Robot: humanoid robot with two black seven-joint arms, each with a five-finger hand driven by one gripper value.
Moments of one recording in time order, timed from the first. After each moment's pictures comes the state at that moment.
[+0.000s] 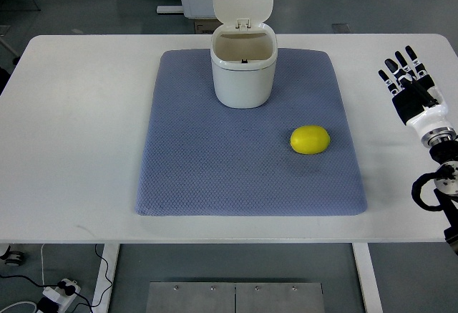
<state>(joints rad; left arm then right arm) -0.01 0.00 -0.10 -0.16 0.00 0.21 -0.12 0.46 -0.21 1.28 0.90 -0.36 0.23 0.20</state>
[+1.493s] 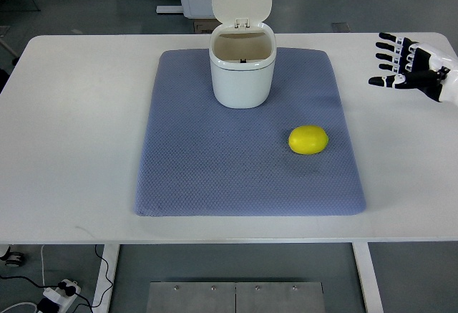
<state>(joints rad) -0.01 0.00 -0.10 -0.16 0.00 0.21 -0.12 0.92 -0.74 0.38 1.00 -0.36 0.28 0.22</state>
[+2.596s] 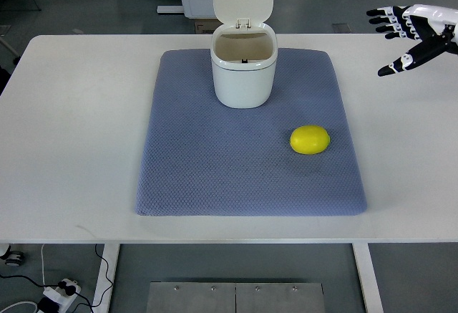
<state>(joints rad) -0.01 0.00 -0.10 -0.16 0.00 0.21 -0.12 1.59 -0.78 -0.44 1.02 -0.37 0.33 0.32</state>
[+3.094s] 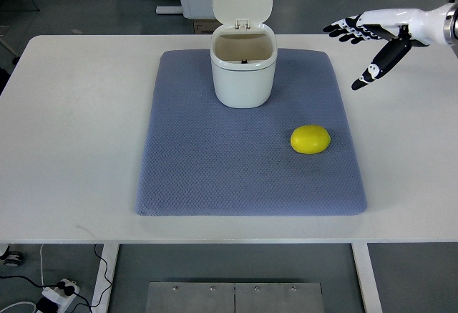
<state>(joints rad) -0.01 0.00 -0.10 -0.16 0.00 0.21 -0.12 1.84 -0.58 -0.78 1.10 -0.38 0.29 0.32</state>
